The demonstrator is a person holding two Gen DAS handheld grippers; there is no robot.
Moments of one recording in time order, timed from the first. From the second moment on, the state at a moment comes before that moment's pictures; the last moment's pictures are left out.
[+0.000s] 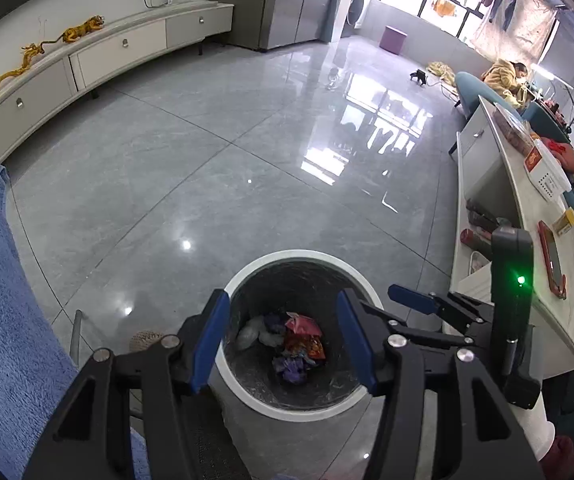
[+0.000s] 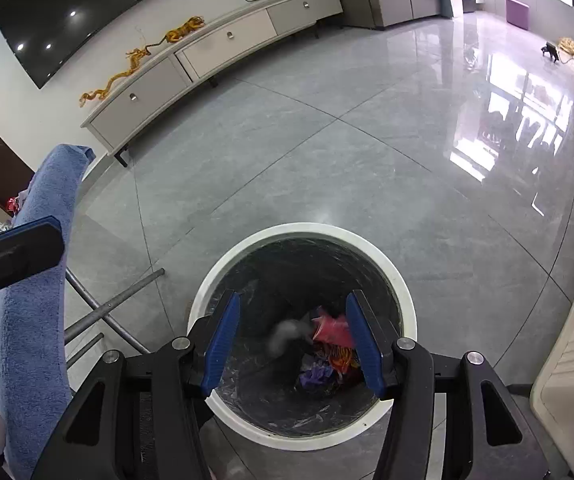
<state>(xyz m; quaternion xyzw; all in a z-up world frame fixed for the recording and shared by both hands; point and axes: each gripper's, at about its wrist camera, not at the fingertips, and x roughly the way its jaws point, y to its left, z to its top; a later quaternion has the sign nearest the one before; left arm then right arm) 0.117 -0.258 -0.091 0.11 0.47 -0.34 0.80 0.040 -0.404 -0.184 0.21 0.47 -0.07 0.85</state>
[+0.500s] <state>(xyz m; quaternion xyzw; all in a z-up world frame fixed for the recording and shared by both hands) 0.108 -0.188 -0.068 0.08 0.42 -0.22 0.88 0.035 -0.395 -0.164 0.21 0.46 -0.09 0.86</state>
